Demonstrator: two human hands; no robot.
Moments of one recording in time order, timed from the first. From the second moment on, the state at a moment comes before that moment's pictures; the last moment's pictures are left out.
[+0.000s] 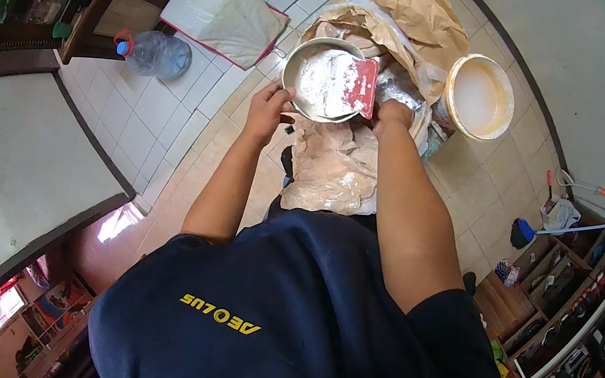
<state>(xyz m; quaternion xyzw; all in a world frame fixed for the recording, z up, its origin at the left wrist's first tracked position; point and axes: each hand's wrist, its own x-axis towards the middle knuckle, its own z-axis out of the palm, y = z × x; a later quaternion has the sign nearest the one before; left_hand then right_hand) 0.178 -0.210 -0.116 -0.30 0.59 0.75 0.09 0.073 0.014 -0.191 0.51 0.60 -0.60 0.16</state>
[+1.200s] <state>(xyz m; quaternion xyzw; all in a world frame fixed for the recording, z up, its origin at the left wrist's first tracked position) 0.201 -0.225 -0.112 -0.30 0.57 0.76 0.06 0.138 0.067 -0.018 0.28 0.67 -0.63 0.26</state>
